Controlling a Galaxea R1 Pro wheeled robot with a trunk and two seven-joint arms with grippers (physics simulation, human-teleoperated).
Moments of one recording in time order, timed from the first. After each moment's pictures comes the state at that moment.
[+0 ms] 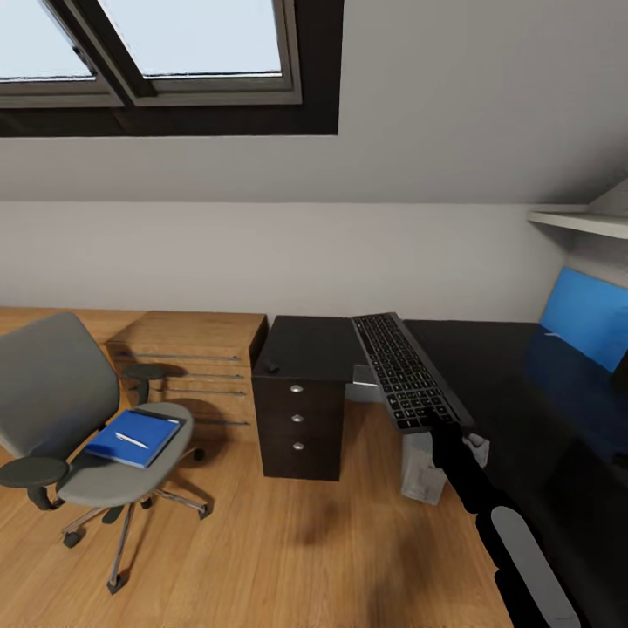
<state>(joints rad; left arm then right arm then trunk) -0.10 0.09 -0.69 -0.78 0.78 0.13 0.71 -0.24 -0.07 -0.02 -1.44 -1.44 0.15 0.02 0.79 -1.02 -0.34</state>
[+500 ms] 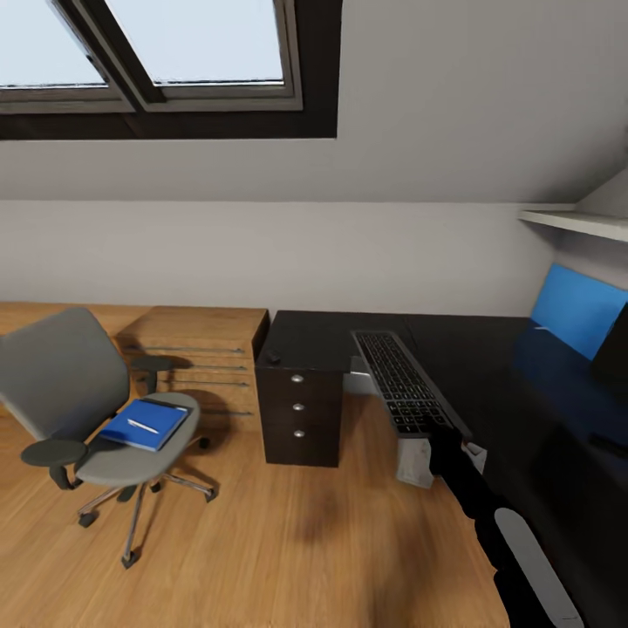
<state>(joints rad) -0.10 0.09 -0.69 -0.78 0.78 0.13 0.71 -0.24 -0.07 -0.02 -1.42 -1.59 0.15 -0.07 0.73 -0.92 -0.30</state>
